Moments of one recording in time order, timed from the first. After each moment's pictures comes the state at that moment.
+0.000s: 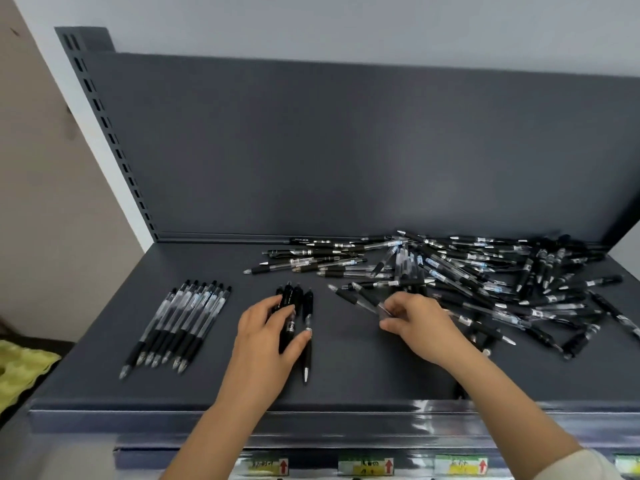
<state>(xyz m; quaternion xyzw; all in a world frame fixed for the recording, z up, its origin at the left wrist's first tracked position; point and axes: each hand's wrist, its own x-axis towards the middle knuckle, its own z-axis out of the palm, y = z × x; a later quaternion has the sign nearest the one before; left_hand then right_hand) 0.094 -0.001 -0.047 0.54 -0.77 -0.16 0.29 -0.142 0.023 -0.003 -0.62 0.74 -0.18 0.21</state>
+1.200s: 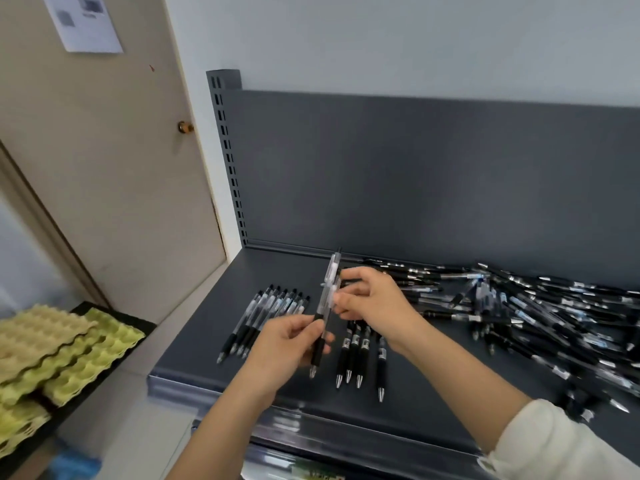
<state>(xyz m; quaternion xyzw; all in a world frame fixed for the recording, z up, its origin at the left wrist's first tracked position) 0.157 0.005 0.010 0.53 -0.49 -0.56 0.41 0.003 -0.036 0.035 -0.56 0.54 -0.39 0.49</state>
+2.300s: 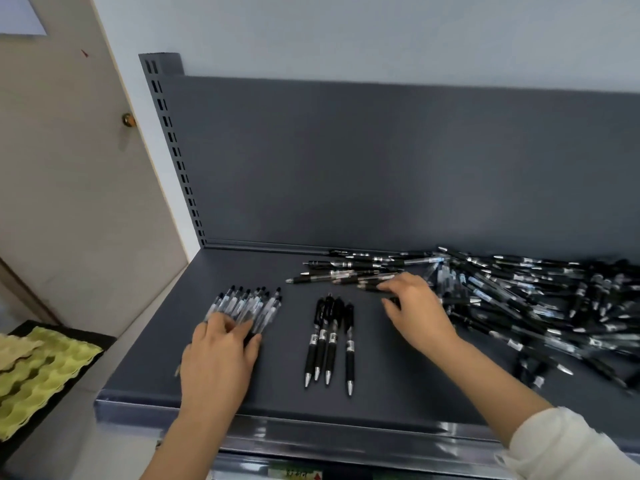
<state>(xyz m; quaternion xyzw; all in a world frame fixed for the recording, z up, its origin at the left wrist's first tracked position) 0.188 -0.017 -0.046 0.65 -0.72 0.07 0.20 -0.094 -0.032 -0.011 -0.70 0.68 -0.21 0.04</state>
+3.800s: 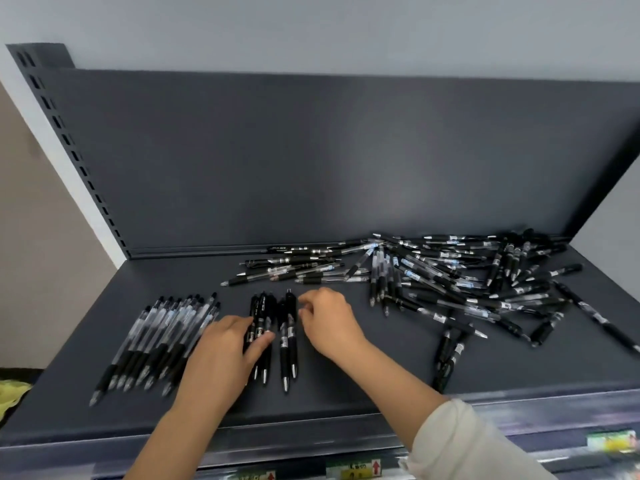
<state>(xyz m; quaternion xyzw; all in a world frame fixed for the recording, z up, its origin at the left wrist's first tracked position) 0.114 -0.024 -0.045 0.57 -0.79 -0.09 0.21 -0.059 -0.015 -0.015 -0.62 0.72 -0.26 0.18</state>
